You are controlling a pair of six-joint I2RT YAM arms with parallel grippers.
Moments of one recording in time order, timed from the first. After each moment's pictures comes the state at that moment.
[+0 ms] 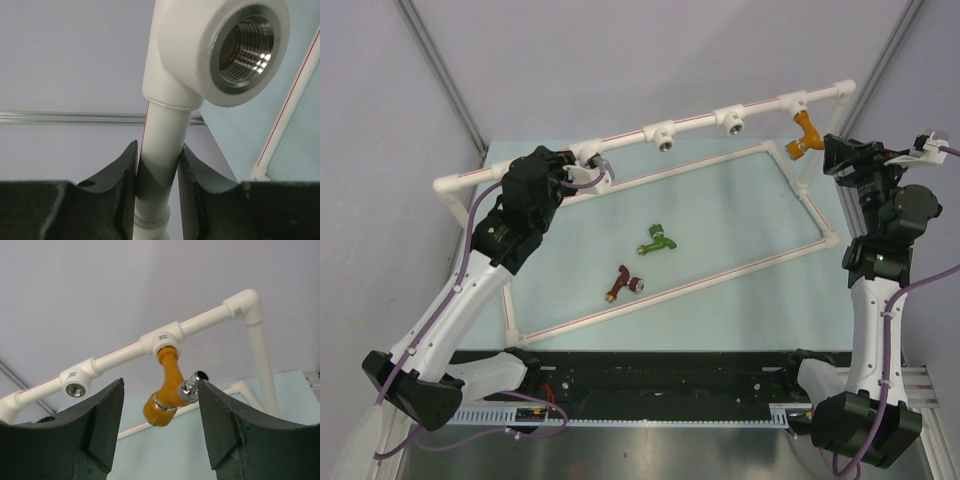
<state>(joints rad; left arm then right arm) -0.51 1.13 1.27 -0.36 -0.37 1.17 -0.29 0.94 0.98 0.29 -0.39 0.52</state>
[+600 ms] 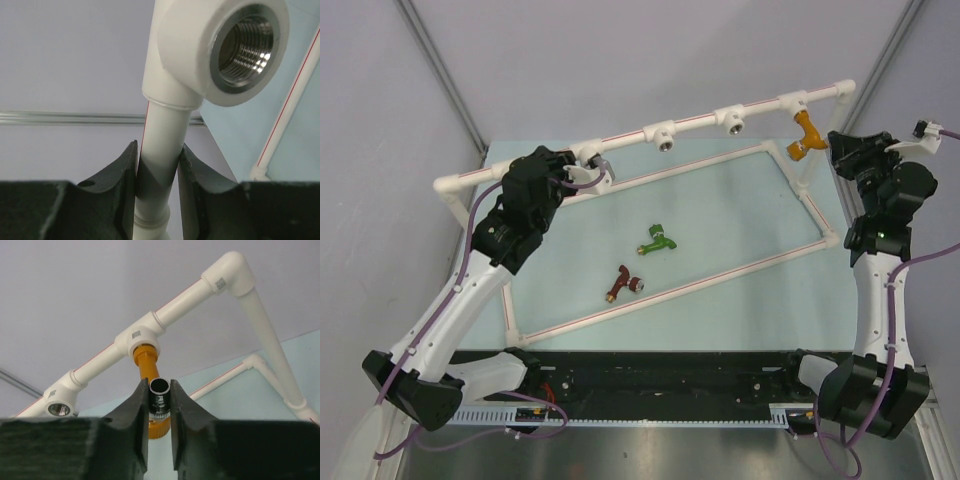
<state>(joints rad) -0.51 1.13 1.27 -0.36 -0.37 1.17 -0.31 1.11 1.06 0.22 -0.36 0.63</state>
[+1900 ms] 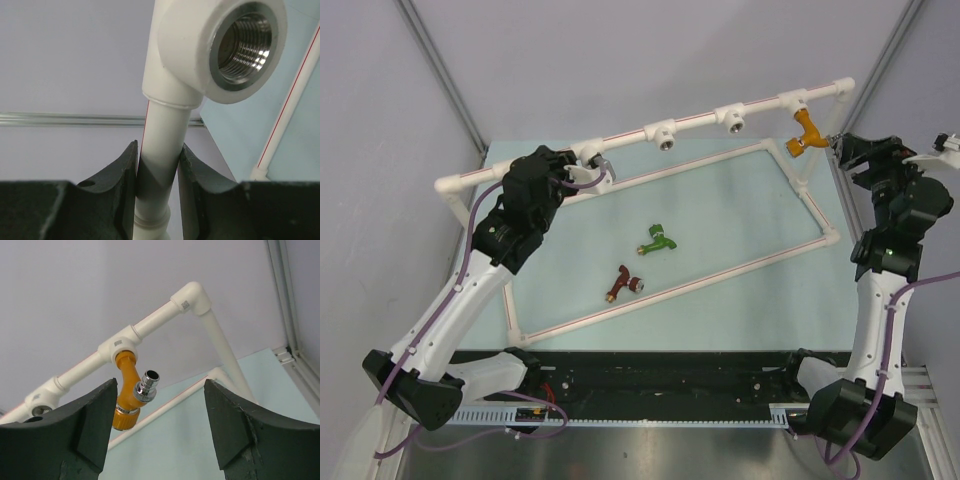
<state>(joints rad) -0.51 1.14 1.27 -0.35 -0.36 1.17 -0.40 1.00 1.04 0.18 -0.30 0.63</state>
